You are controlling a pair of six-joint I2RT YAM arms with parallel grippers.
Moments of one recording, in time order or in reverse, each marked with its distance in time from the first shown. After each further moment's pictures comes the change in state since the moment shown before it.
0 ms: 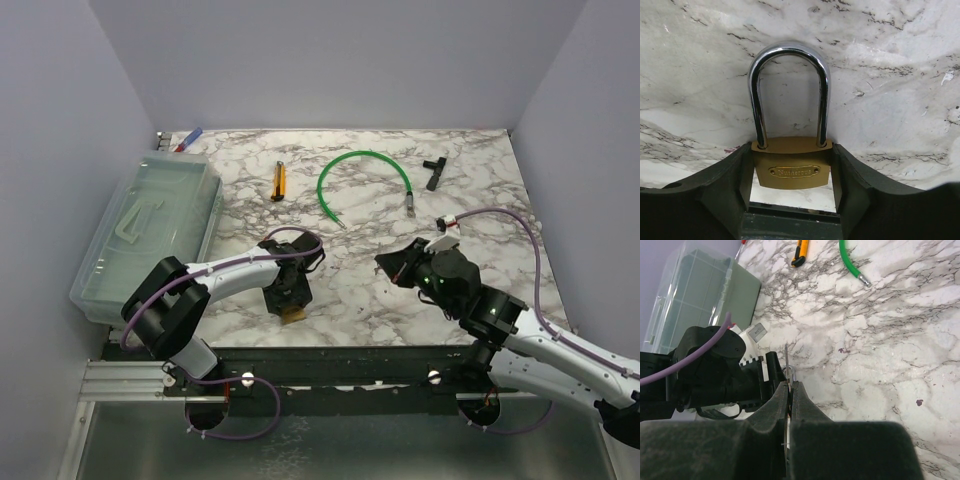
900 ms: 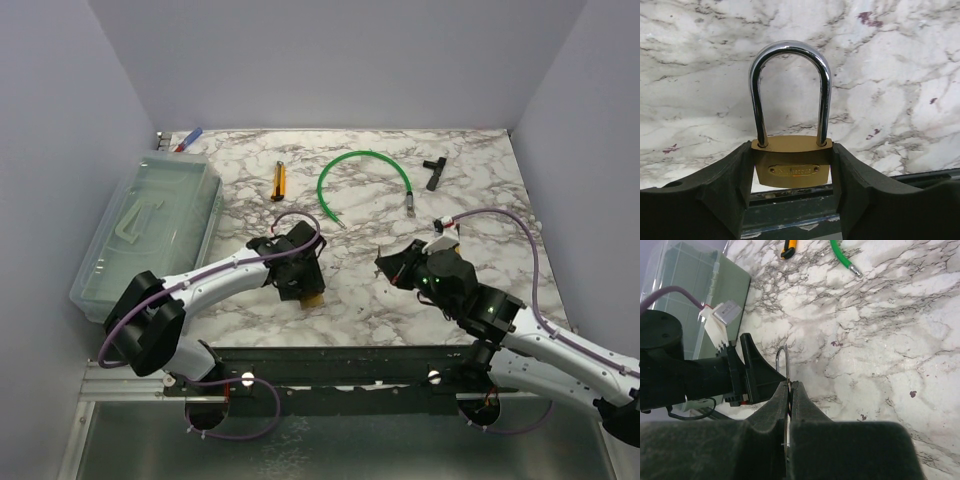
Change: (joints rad) left arm -0.006 -0.116 0.025 0.119 0.094 0.035; right arm 0.000 0.011 0.002 -0.039 0.004 0.019
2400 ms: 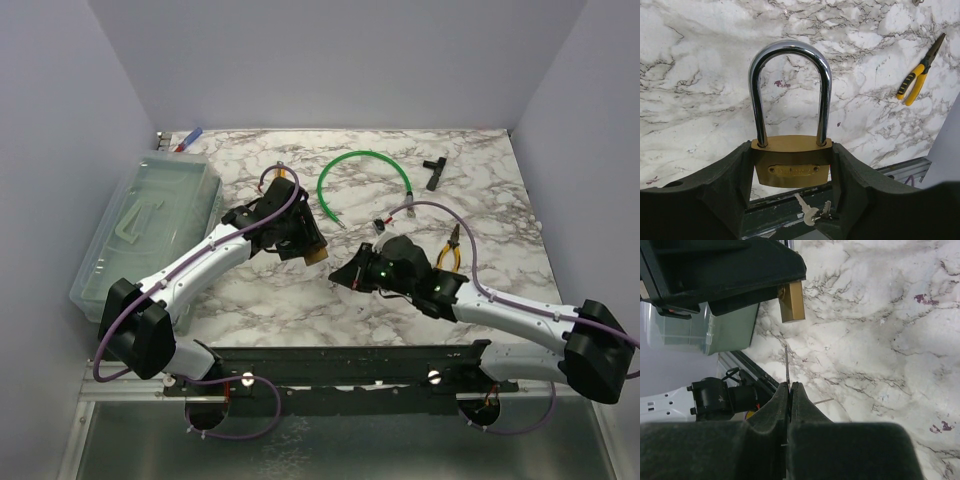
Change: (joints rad) left arm 0.174 -0.032 0.237 0.004 0.095 0.079; right arm 0.000 0.400 0.025 0.307 -0.409 0.062
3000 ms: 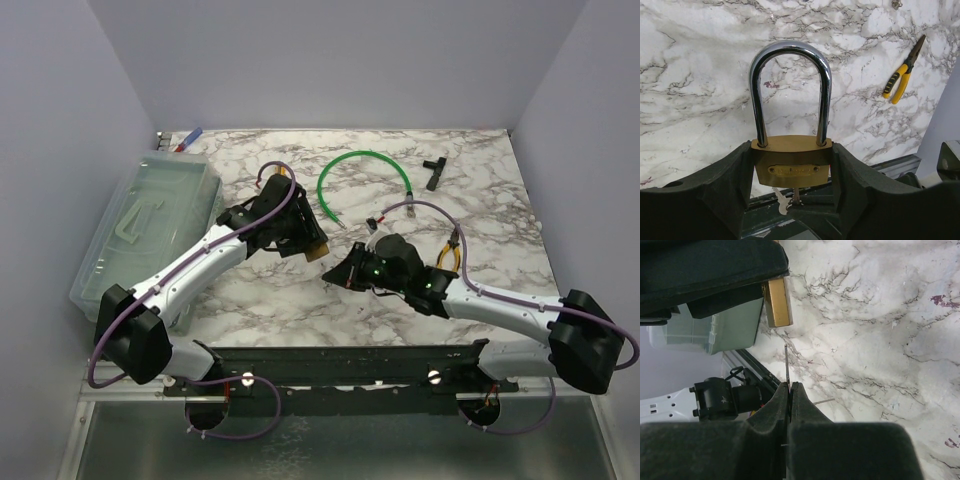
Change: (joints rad) left arm 0.000 -0.029 0.017 0.000 0.004 -0.003; right arm 0.000 0.089 0.021 0.077 -0.045 0.016
